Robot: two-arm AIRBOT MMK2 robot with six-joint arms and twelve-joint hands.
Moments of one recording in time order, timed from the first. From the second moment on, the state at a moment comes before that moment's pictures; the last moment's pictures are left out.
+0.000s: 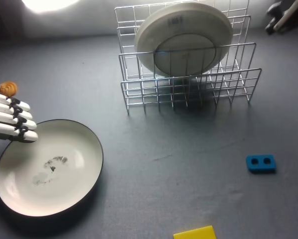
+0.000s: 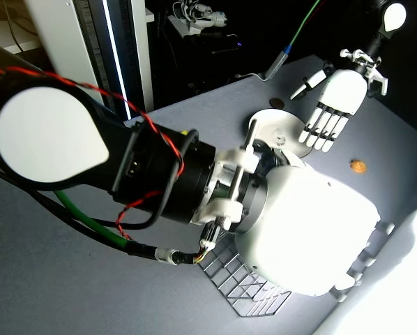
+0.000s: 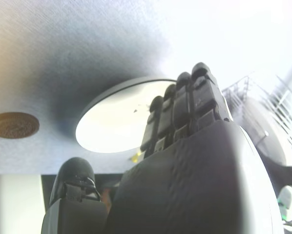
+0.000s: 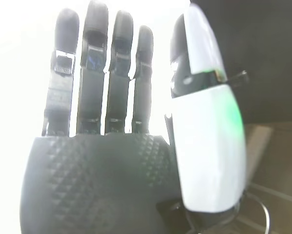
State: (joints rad) left arm 0.84 -0.94 1.69 1.56 -1.01 -0.15; right arm -0.16 -1.22 1.46 -0.93 0.18 0.55
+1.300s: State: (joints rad) left arm 0.99 -0.97 1.70 1.48 -0.96 -0.20; right arm -0.36 -1.18 0.90 -0.24 0.28 -1.13
